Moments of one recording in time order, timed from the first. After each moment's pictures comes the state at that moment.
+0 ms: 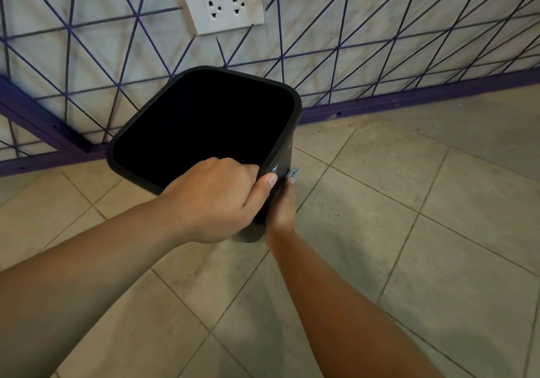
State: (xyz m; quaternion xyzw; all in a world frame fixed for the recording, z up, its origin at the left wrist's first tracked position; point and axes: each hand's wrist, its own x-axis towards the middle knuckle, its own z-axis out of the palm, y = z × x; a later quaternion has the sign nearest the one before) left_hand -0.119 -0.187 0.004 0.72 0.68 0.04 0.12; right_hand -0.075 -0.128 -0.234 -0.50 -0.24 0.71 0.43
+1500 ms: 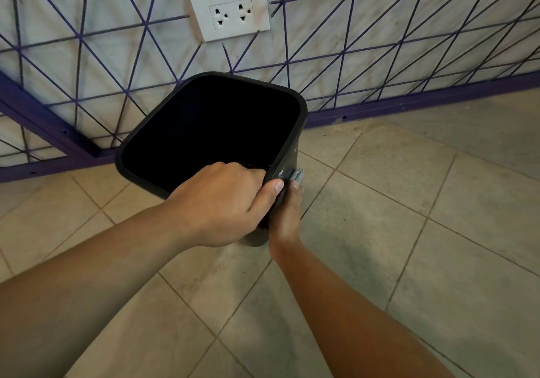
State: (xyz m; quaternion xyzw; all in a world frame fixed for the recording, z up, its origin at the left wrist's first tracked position) left_hand -0.121 -0.186 0.006 0.73 0.68 0.03 0.11; right_hand -0.076 -0.127 -0.241 -0.50 -0.27 0.71 0.43
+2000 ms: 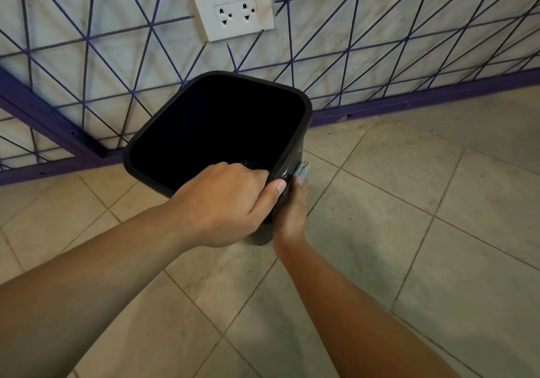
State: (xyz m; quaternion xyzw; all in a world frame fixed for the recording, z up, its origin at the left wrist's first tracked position) left_hand -0.125 -0.187 0.005 0.74 0.66 0.03 0.11; right_hand -0.070 -0.129 -0.212 -0.49 -0.29 0.69 0.44
